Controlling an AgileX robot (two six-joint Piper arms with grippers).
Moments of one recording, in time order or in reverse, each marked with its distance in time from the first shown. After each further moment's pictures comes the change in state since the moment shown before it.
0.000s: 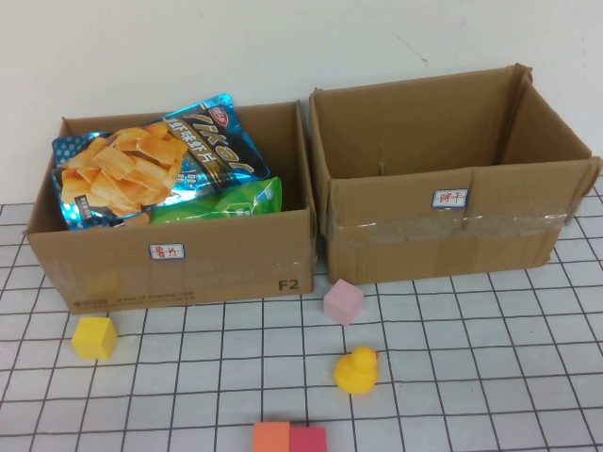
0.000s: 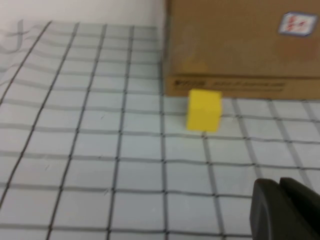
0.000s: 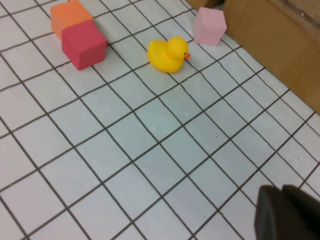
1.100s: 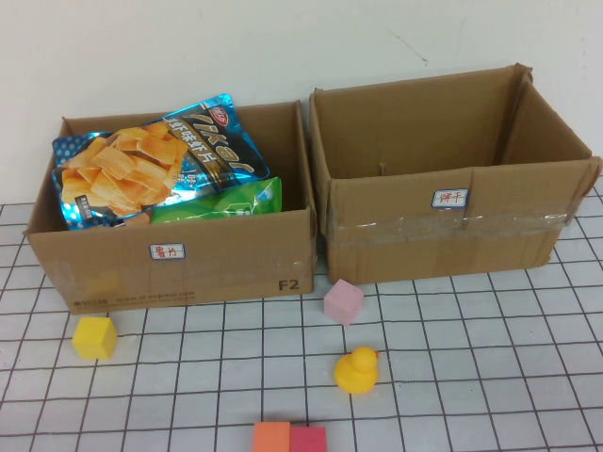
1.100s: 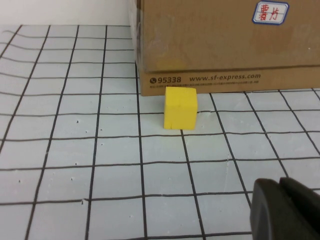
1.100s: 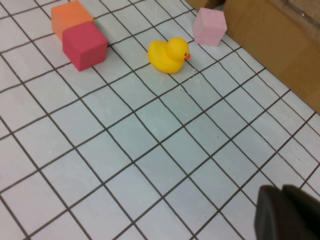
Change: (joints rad) right arm 0.000 0.000 0.000 0.002 0.000 0.001; left arm -0.081 0.000 0.025 -0.004 -0.037 0.036
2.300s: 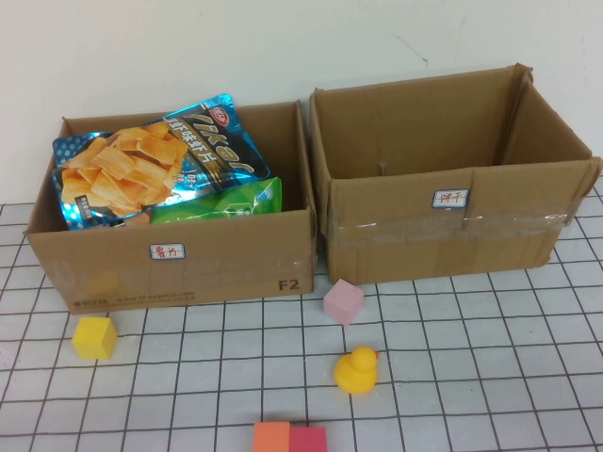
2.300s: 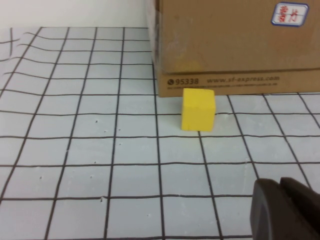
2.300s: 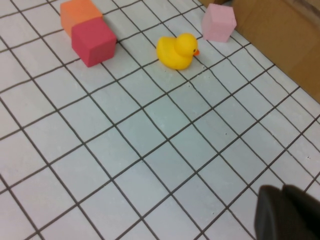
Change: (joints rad) right arm 0.000 0.000 0.000 0.002 0.023 0.001; left arm 0.058 0.000 0.001 -0.014 -0.005 0.030
